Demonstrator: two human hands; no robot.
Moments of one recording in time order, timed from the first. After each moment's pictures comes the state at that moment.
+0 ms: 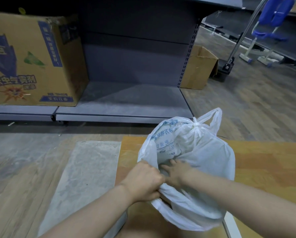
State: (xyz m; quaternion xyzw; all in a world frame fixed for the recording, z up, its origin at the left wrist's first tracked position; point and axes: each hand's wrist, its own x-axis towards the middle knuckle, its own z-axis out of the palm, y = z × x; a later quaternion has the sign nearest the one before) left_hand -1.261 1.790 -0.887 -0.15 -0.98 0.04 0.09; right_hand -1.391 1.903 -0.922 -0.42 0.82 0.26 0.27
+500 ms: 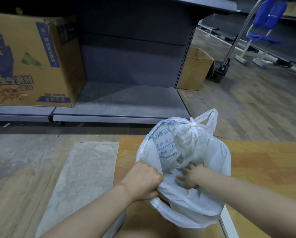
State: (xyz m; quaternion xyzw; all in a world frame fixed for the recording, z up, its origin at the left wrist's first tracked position) left_hand -1.260 1.791 -0.889 -0.14 -0.98 0.08 0.12; right_hand -1.400 1.932 -0.909 -0.33 0.79 0.41 0.31
